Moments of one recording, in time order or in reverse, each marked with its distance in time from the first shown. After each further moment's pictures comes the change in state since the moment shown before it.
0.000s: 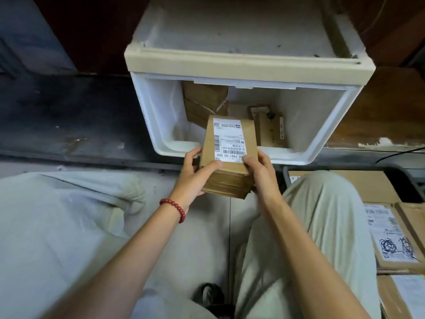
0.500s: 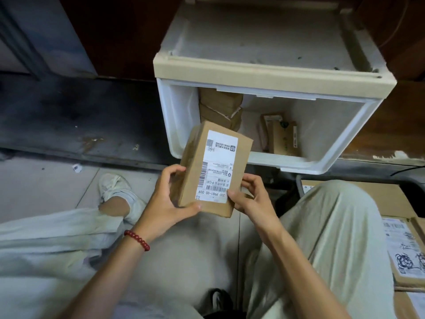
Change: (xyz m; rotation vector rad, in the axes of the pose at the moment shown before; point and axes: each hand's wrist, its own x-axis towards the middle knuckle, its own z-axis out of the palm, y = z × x) left_hand -0.043 -0.024 -0.089 0.353 -0.014 0.305; right_hand -0.039 0.028 0.020 -0.096 -0.229 -0.027
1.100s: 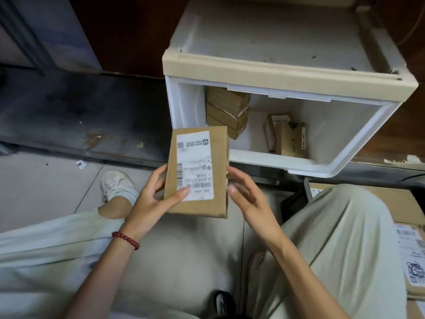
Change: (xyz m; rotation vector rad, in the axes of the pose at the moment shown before) left_hand 0.002 -0.007 -0.026 -0.190 0.083 -0.106; right_hand 0.001 -0.003 0.015 -0.163 -0.198 -0.199
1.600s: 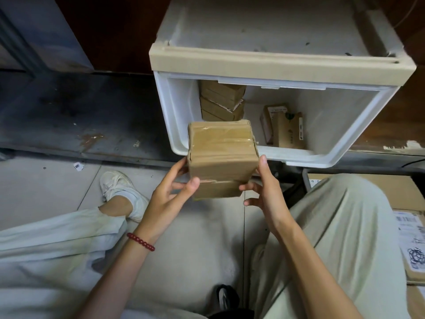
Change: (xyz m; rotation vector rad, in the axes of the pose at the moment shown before) left_hand -0.001 0.012 0.032 0.087 -0.044 0.106; right_hand 0.011 -0.015 -0.020 0.273 0.251 0.260
